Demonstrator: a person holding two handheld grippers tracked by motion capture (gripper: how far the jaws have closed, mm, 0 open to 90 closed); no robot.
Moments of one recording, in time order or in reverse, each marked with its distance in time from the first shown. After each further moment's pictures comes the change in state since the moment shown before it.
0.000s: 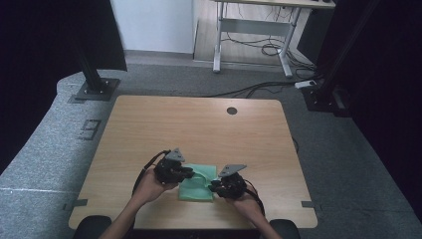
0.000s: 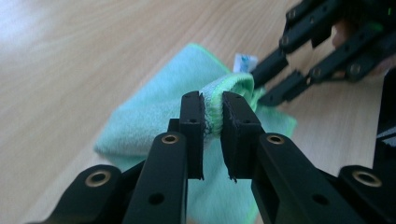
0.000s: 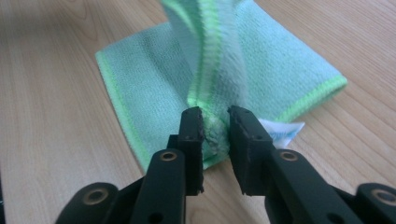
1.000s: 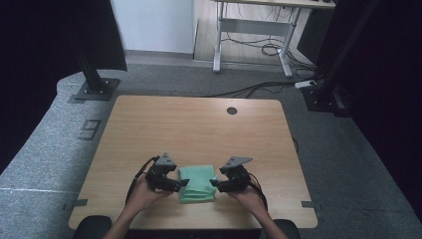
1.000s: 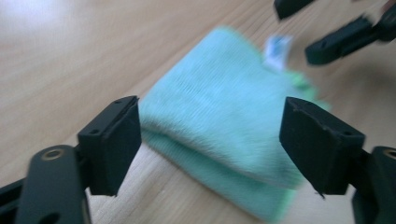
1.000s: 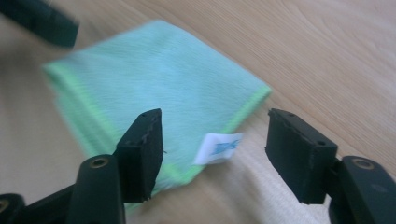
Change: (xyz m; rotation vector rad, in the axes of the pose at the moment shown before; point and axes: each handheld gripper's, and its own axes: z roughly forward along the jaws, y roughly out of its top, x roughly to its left) left arm 0.004 -0.030 0.008 -0.010 0.139 -0.124; right arm -0.018 0.014 -0.008 -0.031 -0.093 0.057
